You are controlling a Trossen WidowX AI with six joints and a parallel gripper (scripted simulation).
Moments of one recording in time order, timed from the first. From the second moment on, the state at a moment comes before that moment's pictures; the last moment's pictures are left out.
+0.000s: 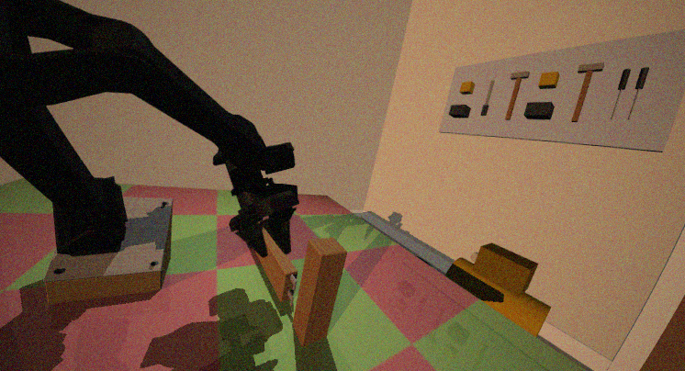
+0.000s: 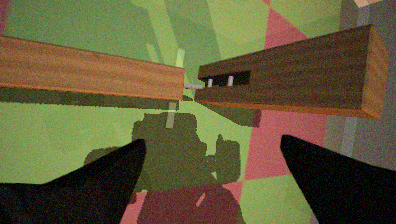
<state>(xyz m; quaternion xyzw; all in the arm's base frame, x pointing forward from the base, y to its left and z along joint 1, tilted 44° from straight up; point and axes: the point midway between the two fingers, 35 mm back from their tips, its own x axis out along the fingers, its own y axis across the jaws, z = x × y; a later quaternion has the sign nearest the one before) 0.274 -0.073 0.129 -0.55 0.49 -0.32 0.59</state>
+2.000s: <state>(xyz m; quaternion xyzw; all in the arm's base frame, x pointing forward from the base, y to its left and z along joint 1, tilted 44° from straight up) 0.312 -0.051 0.109 -0.45 0.51 -0.36 0.65</state>
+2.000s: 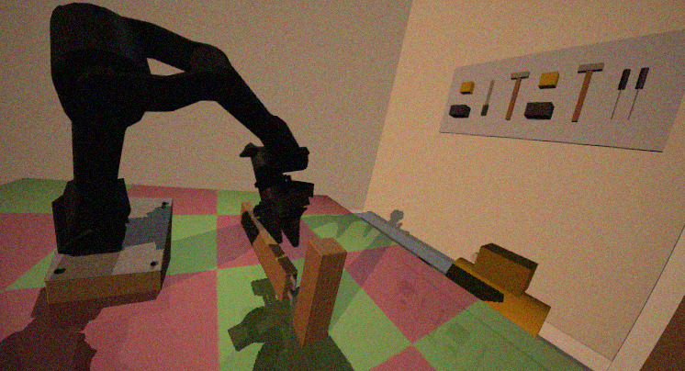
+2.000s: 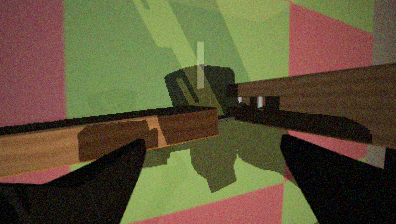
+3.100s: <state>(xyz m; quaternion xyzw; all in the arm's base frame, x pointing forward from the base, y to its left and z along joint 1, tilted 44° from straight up) 0.324 -0.015 0.103 -0.65 0.65 0.29 0.26</state>
